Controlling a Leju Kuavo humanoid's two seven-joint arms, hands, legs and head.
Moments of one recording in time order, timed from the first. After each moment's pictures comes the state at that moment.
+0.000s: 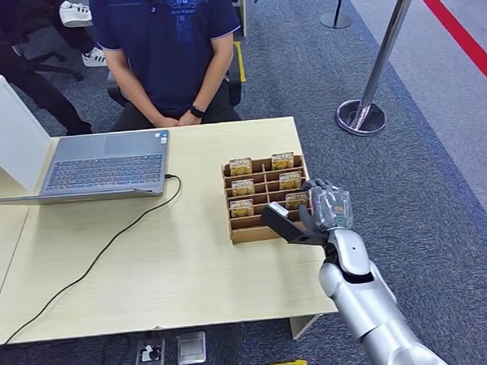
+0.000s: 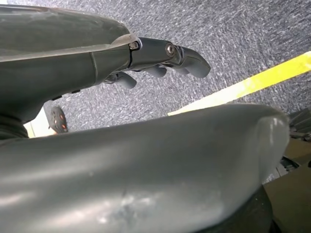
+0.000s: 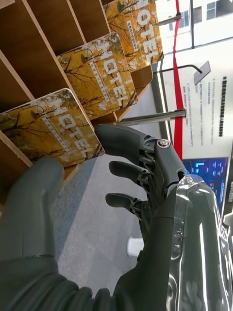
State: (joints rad) left arm -0.08 -0.18 0.95 -0.21 -1.32 0.11 0.13; right arm -0.31 0.06 0.22 -1.10 1.29 -0.39 0.18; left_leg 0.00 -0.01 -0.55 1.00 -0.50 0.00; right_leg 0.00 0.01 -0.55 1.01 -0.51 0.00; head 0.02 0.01
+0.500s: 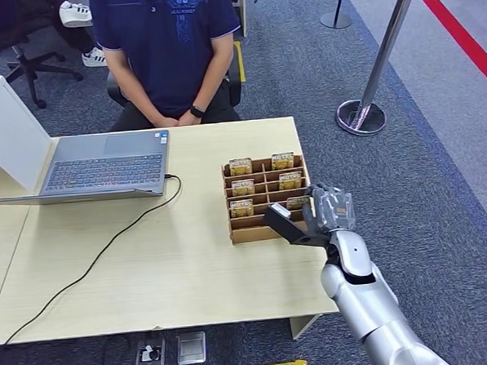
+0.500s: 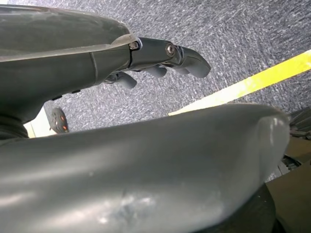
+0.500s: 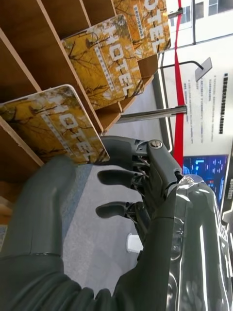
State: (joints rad) left arm -0.08 -0.18 0.95 -0.20 -1.33 0.11 0.13; right arm -0.31 0.05 0.22 -1.09 1.29 -0.40 0.18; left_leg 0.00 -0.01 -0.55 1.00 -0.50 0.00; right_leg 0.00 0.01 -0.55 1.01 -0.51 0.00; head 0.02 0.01
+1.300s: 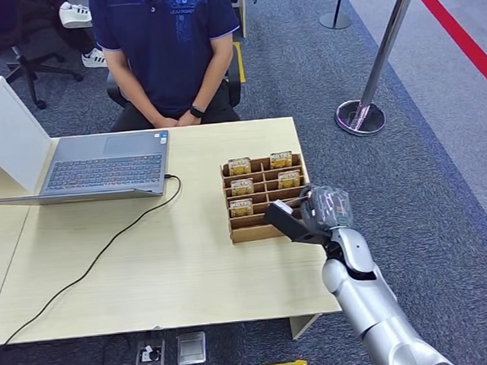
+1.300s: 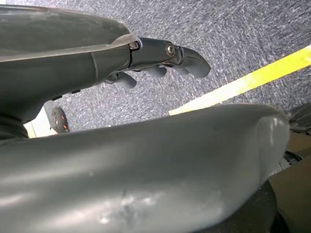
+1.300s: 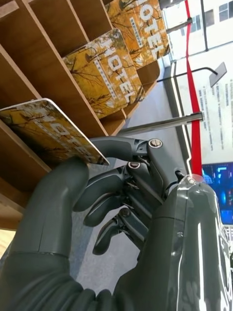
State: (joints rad) left arm -0.08 -0.18 0.95 -0.20 -1.33 0.10 0.14; right arm -0.33 0.05 0.20 -1.06 1.16 -0.38 0.10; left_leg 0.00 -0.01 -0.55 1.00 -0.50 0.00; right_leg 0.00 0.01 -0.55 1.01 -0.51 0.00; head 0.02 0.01
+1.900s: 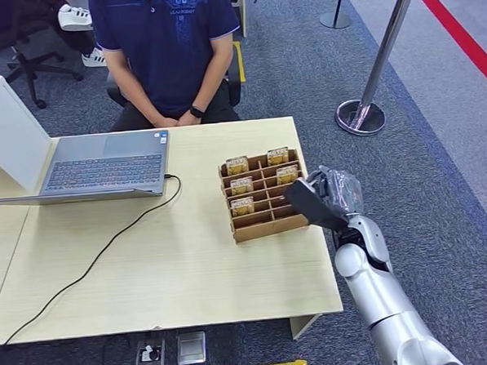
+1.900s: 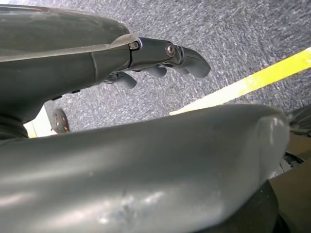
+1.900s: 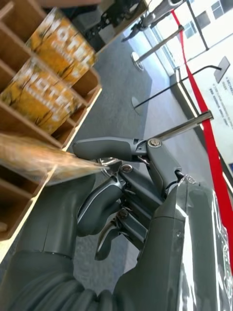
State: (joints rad) left arm -0.08 -0.18 0.95 -0.20 -1.33 0.11 0.14; right arm -0.34 0.04 0.12 -1.18 0.91 -0.30 -0.02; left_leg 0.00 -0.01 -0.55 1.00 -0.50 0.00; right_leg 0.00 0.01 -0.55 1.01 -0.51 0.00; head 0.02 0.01
